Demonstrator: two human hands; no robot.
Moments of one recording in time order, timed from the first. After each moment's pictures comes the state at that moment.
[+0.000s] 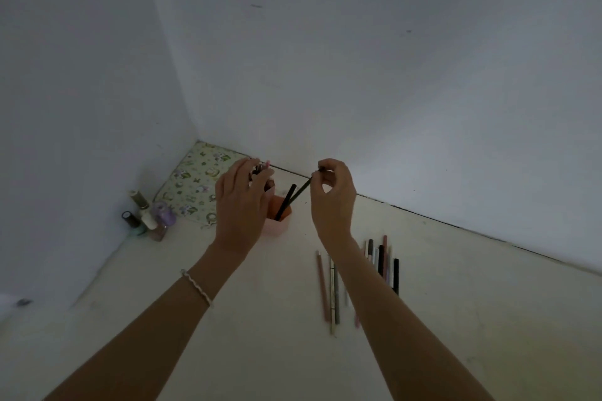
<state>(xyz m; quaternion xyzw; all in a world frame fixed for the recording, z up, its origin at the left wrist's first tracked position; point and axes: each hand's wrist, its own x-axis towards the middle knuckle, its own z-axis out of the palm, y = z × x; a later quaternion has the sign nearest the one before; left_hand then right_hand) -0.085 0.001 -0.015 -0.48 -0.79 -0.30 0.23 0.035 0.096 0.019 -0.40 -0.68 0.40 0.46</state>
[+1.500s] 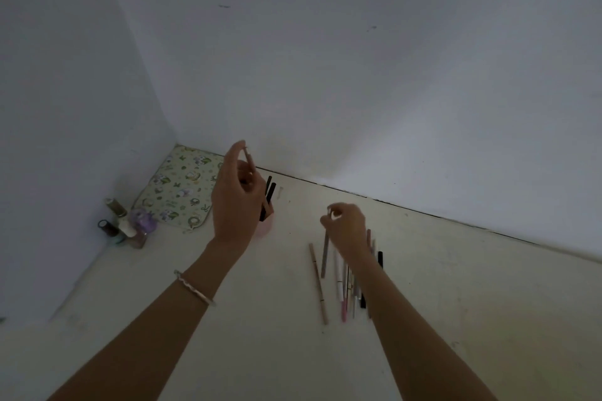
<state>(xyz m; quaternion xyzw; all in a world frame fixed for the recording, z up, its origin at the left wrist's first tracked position) -0.059 0.022 0.018 -0.35 -0.73 -0.59 -0.01 0.109 0.128 -0.029 -0.57 -0.72 0.35 0.18</state>
